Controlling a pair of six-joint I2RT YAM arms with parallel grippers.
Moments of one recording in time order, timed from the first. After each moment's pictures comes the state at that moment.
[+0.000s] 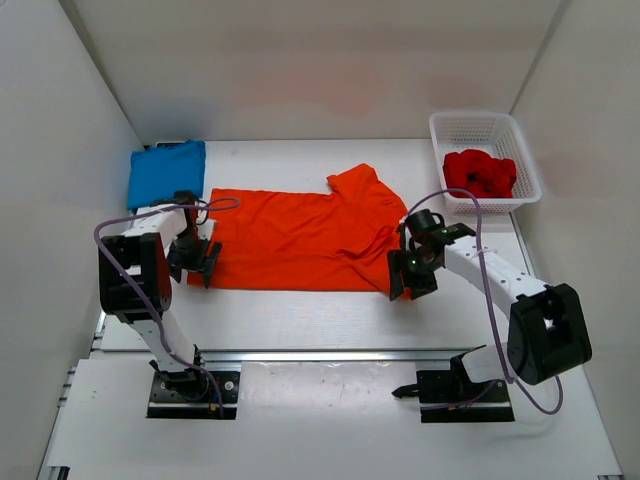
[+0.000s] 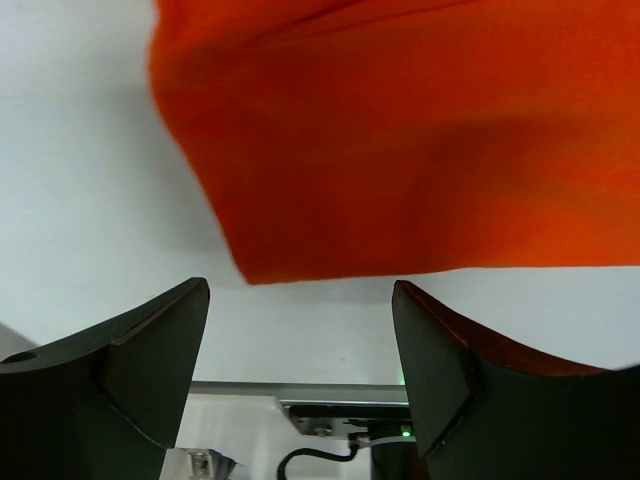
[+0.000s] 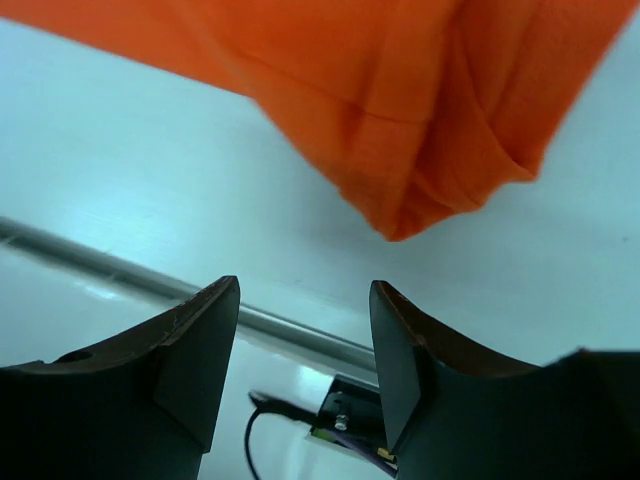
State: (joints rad) left arm 0.07 1.75 1.12 -0.93 -0.10 0.26; right arm 0.35 1.38 0.95 -0.87 -0.24 0.21
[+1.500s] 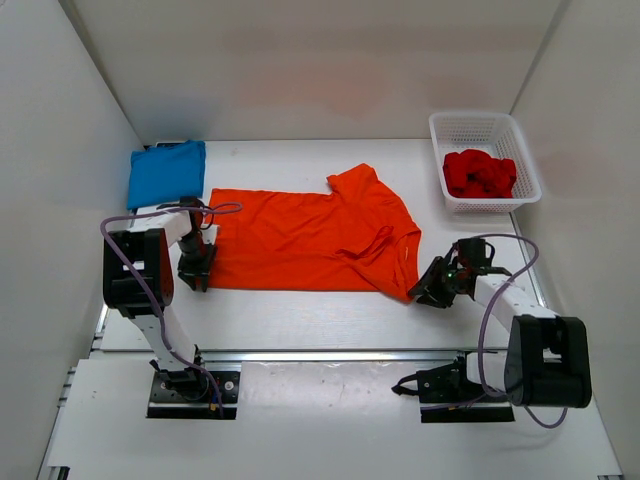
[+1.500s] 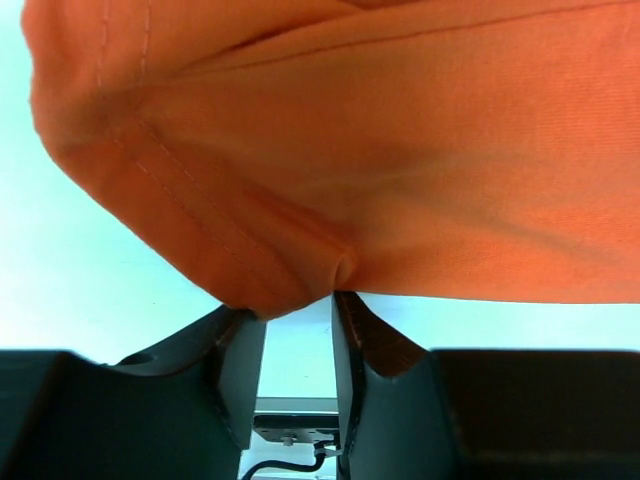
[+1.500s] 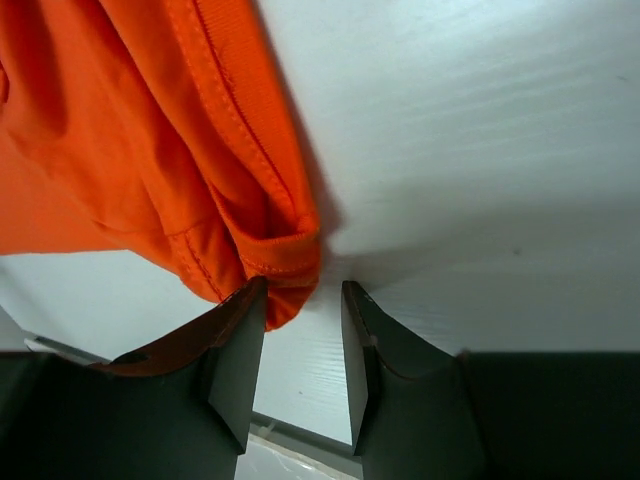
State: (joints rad) left arm 0.05 1.80 1.09 -0.89 -0.06 0.17; right arm -0.03 1.21 0.49 -0.38 -0.38 0.57
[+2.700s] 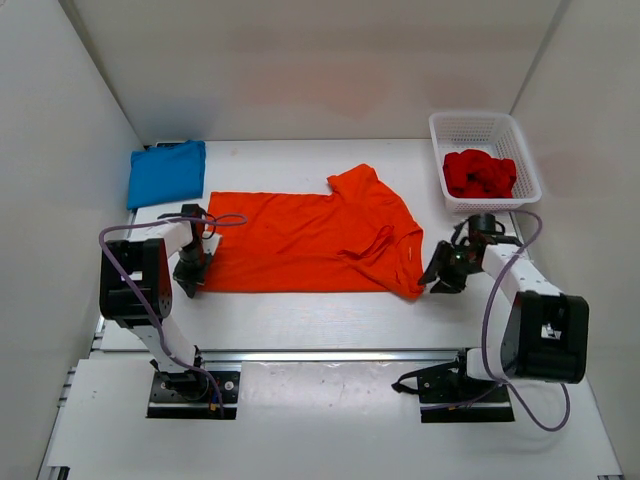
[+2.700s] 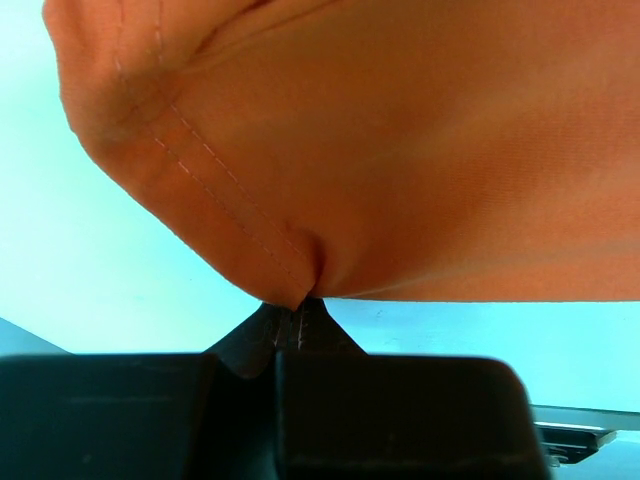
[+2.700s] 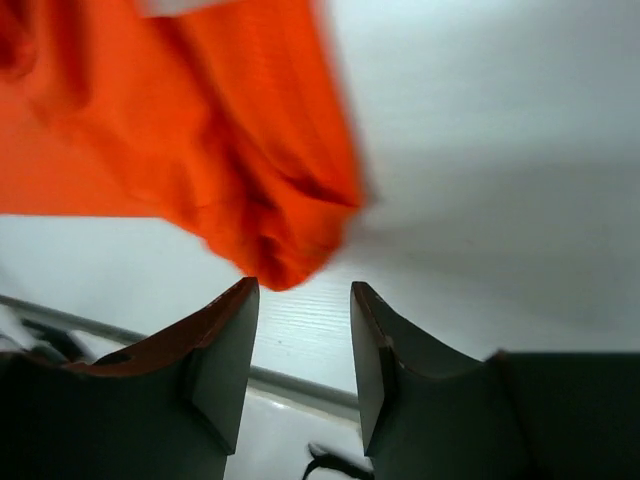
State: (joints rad) left arm 0.03 1.72 0.98 -0.84 -0.16 0.30; right arm -0.12 1.37 0.76 -0.69 -0.42 0.32
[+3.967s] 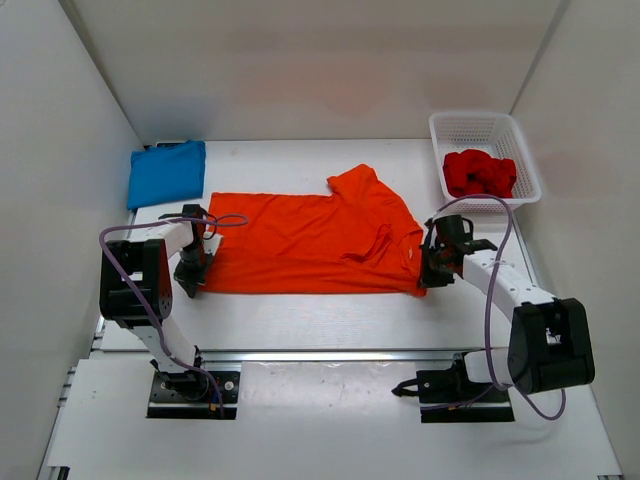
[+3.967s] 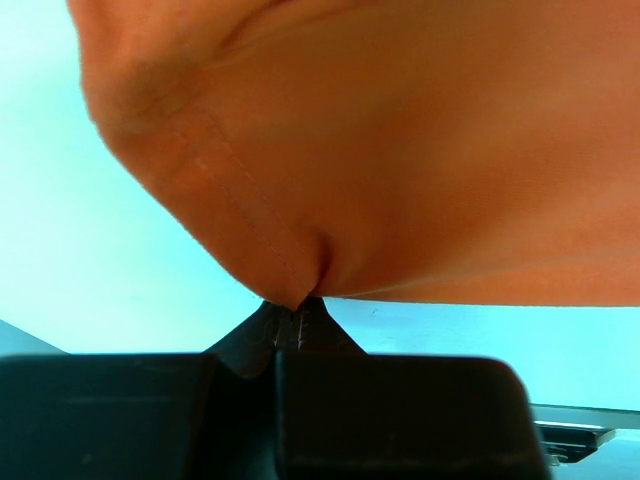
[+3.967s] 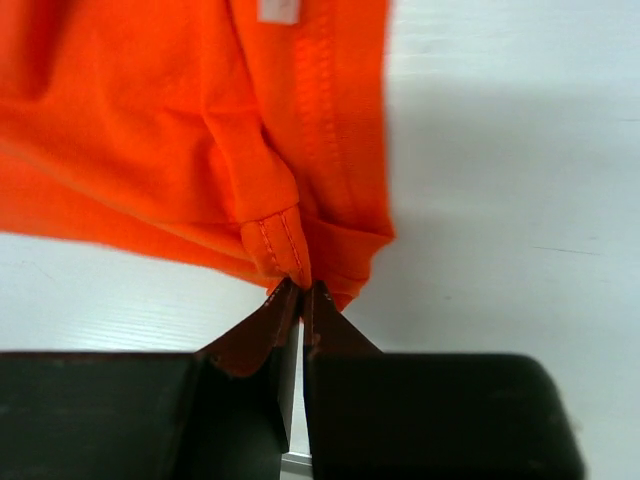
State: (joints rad) left arm 0.02 1.72 0.97 -0.84 -0.16 0.30; right arm 0.16 1.31 0.73 -0.56 -0.12 0.19
